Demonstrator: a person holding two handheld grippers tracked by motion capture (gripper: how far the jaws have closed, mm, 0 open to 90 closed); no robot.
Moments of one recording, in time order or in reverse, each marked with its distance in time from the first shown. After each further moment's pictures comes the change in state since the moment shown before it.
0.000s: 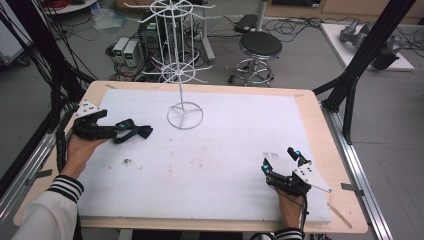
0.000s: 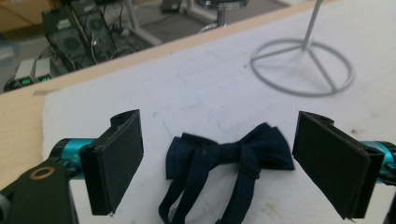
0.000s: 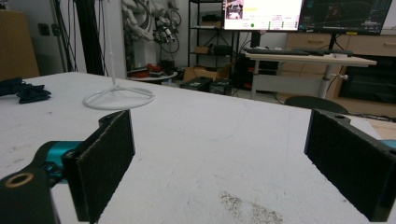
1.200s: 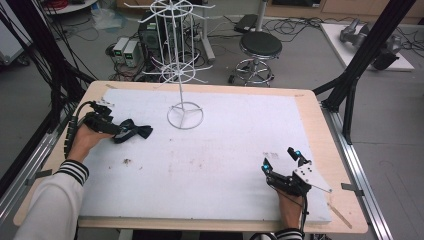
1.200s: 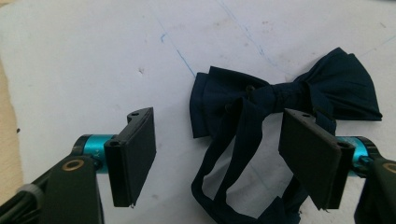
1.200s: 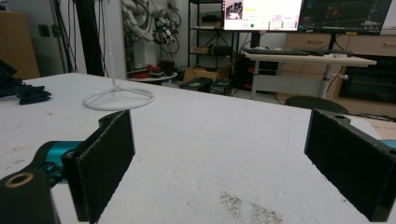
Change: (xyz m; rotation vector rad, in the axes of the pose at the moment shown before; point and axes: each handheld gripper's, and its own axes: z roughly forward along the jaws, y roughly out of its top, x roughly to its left) left arm 0.026 -0.002 0.052 0.376 -0.025 0.022; right arm 0.000 0.000 0.000 -0.001 0.002 0.007
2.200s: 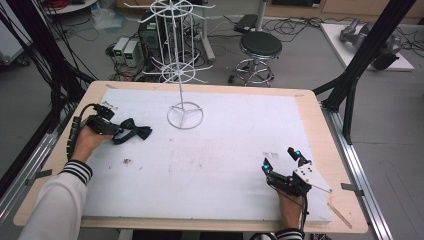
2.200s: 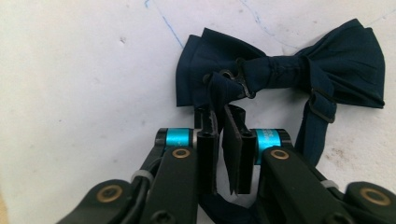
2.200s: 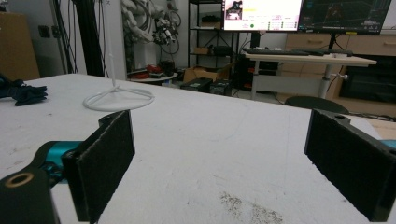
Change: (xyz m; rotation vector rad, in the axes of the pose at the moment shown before) left arm -0.005 -0.002 0.005 0.096 -0.009 -0.016; right arm -0.001 0.000 0.000 -0.005 -0.002 -0.007
